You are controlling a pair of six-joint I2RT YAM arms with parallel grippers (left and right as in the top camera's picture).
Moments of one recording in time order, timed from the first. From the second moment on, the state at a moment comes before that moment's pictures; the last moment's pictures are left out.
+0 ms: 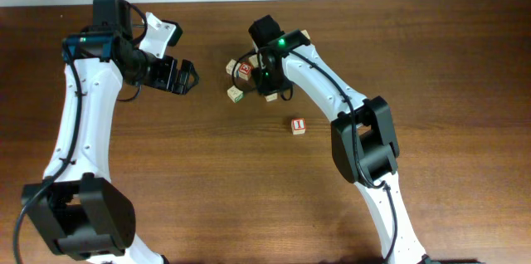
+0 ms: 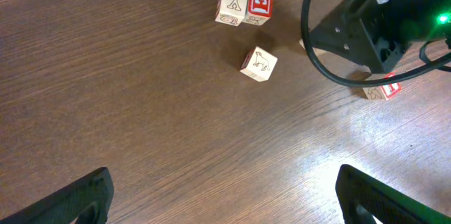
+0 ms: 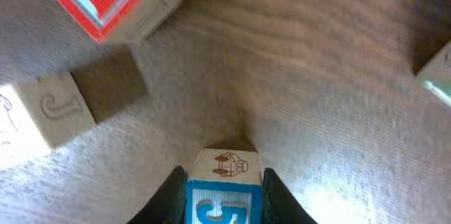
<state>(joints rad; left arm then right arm) 0.05 1.82 1.71 -1.10 0.39 0.35 0.49 2.48 2.18 -1.05 -0.05 0.18</state>
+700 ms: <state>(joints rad) 0.05 1.82 1.71 -1.10 0.39 0.35 0.49 2.47 2.19 -1.32 -0.22 0.24</state>
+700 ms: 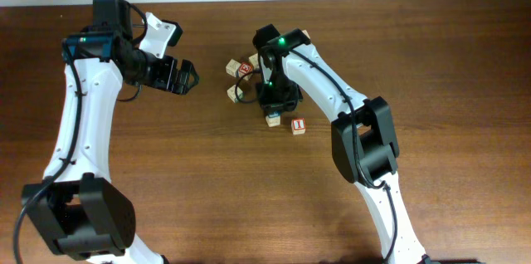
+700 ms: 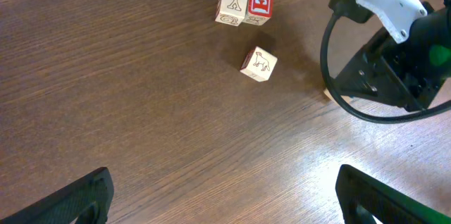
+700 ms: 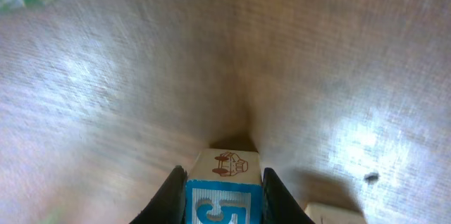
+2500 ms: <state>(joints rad) 0.05 1.82 1.71 -1.10 0.39 0.35 0.53 2.47 2.18 -1.42 -0.10 0.29</state>
